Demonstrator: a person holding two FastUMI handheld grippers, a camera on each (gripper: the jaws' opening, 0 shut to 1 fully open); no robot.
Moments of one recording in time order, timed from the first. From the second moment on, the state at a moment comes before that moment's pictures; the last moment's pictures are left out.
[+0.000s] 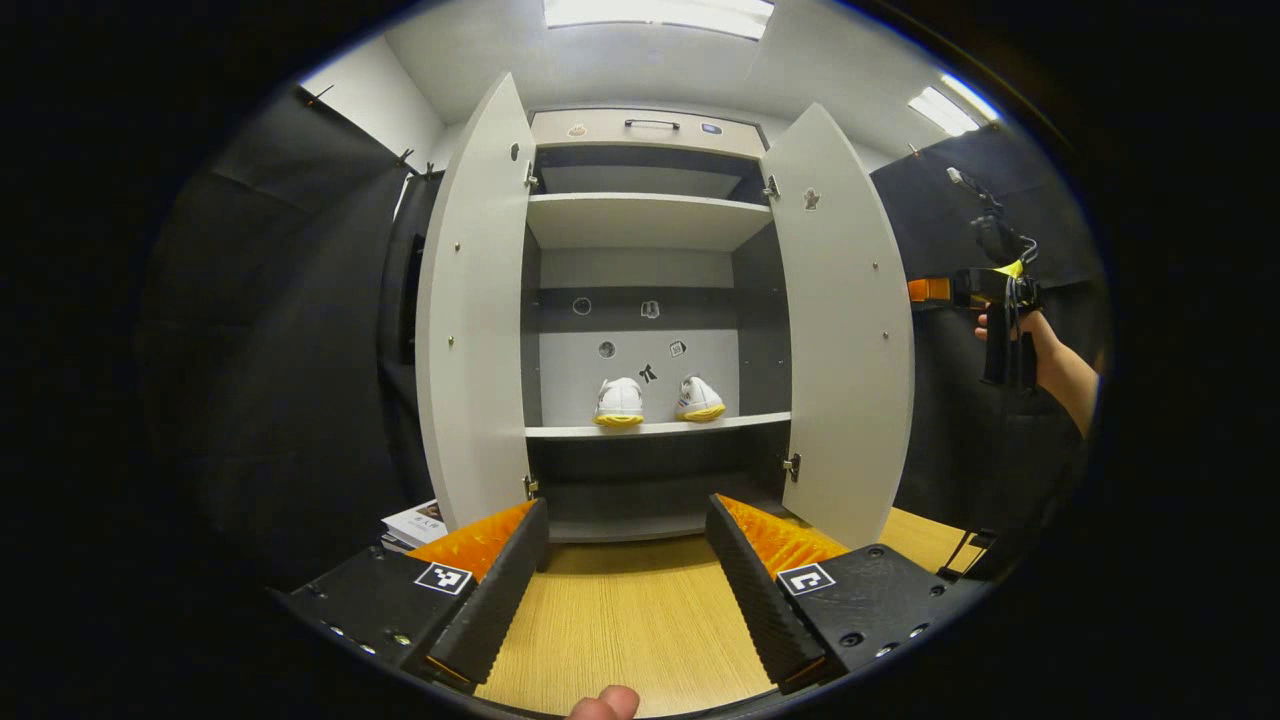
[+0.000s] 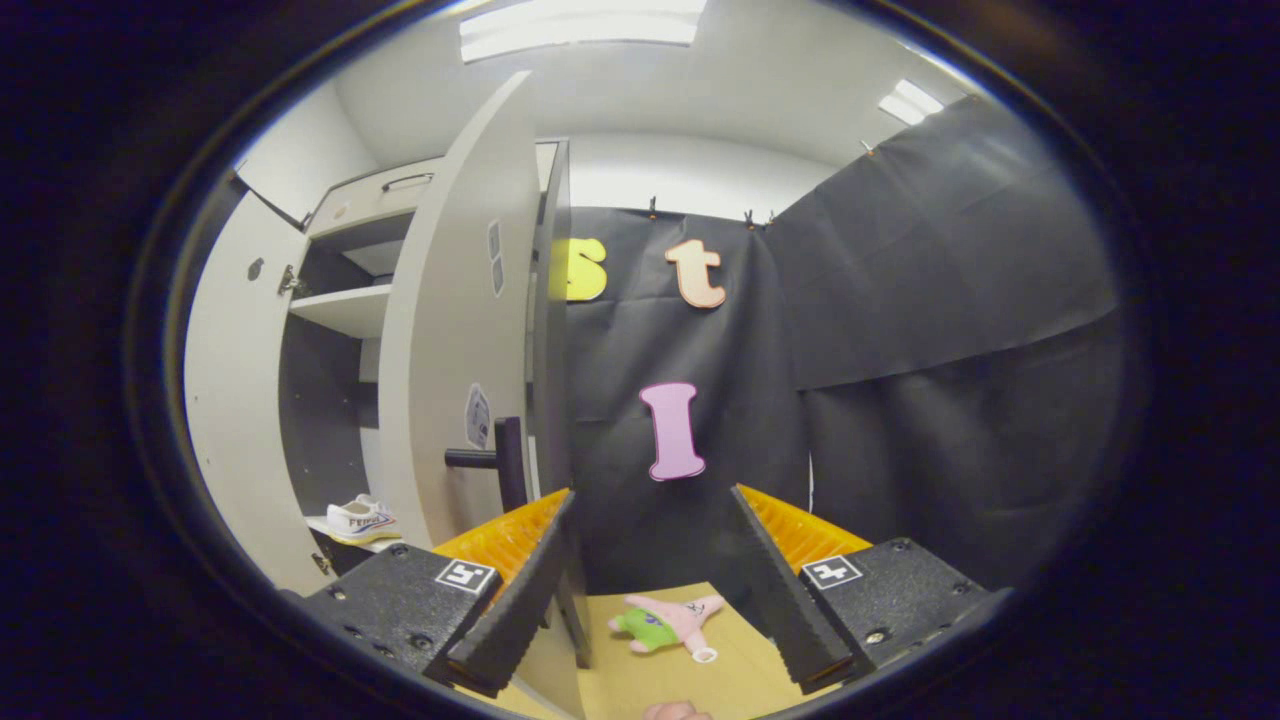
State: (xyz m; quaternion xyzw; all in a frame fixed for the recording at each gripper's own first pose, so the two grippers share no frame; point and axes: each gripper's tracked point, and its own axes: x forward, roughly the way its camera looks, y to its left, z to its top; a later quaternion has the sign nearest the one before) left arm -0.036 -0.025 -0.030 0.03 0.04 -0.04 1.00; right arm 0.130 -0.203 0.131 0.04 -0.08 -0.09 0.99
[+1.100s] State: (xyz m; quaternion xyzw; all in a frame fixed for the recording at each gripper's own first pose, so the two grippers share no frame) left arm -0.049 0.007 -0.042 0.03 0.06 0.01 1.00; right arm 0.178 -0.022 0.133 0.03 -0.08 0.05 1.00
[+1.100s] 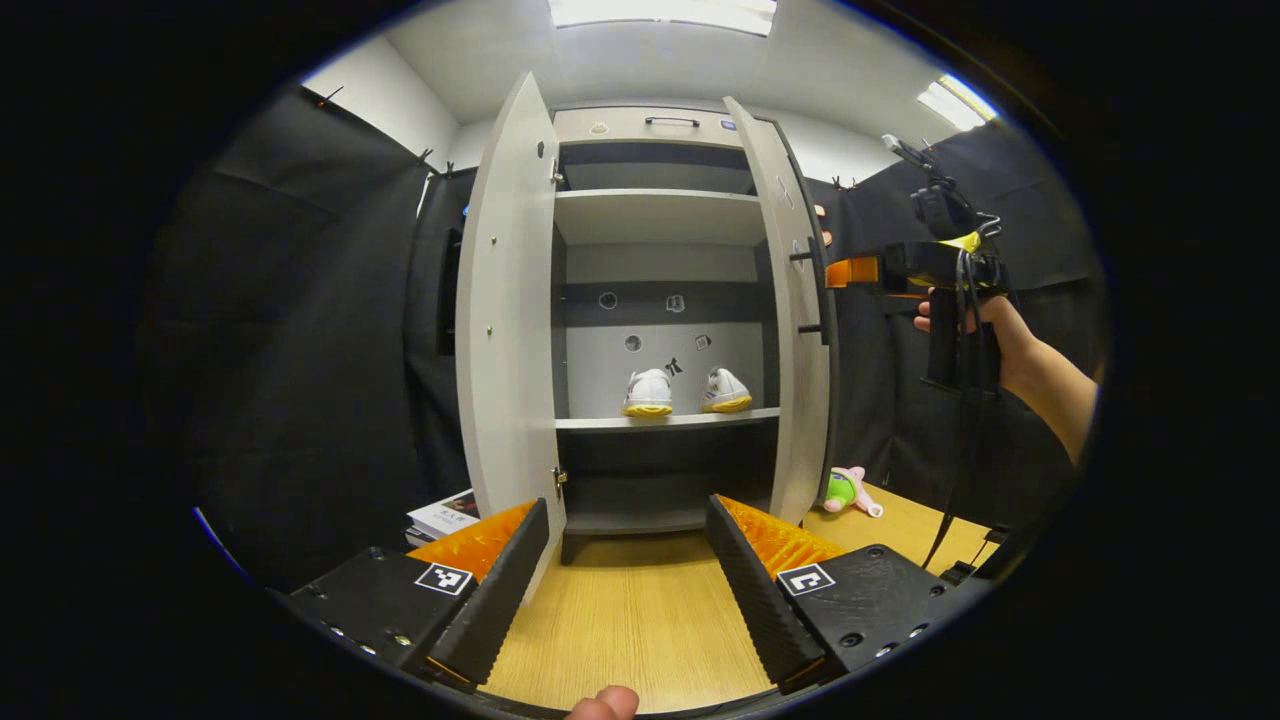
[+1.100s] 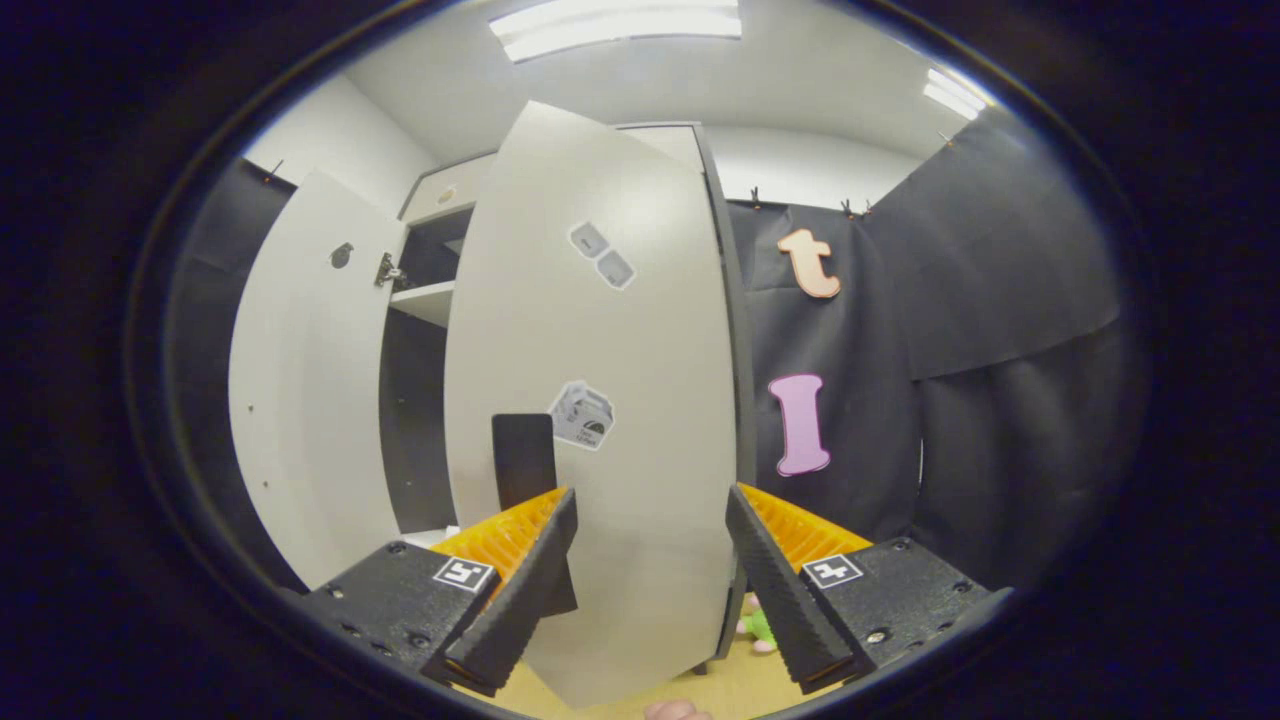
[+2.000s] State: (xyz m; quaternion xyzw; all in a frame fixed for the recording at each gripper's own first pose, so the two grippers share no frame) left arm -0.031 0.164 0.023 0.06 0.03 0.12 0.99; right arm 0.047 0.011 -0.016 0.02 0.02 0.08 1.00
